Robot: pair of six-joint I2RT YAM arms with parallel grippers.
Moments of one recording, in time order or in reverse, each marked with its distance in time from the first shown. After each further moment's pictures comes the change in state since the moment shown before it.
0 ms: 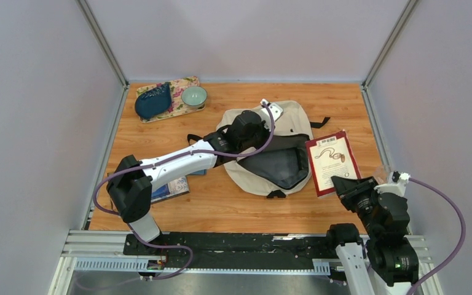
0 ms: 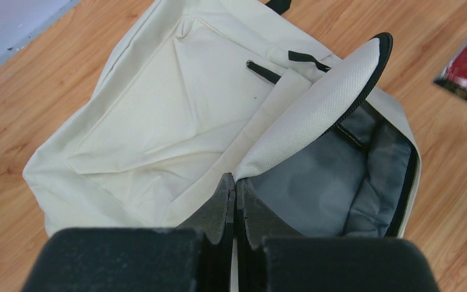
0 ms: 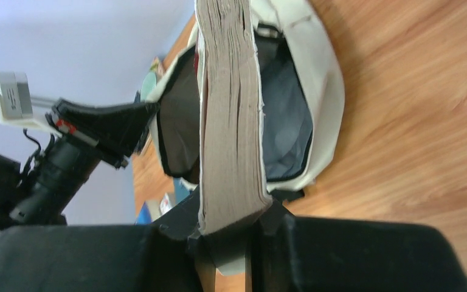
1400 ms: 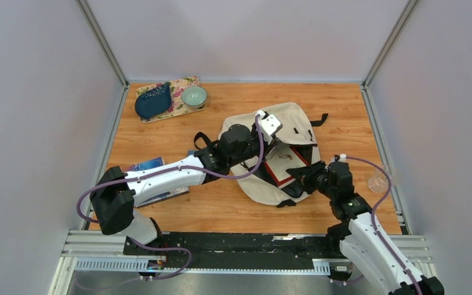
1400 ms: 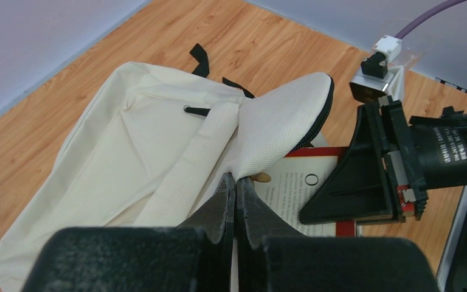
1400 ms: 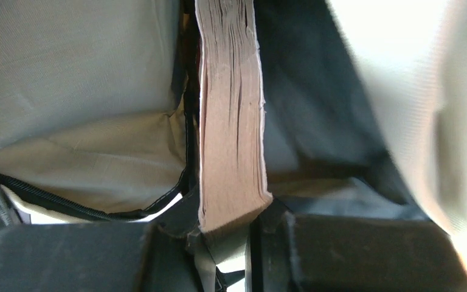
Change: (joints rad) left arm -0.090 -0.163 -0.214 0.307 0.117 0.006; right arm 0.201 0.455 -0.509 0.763 -0.285 0.427
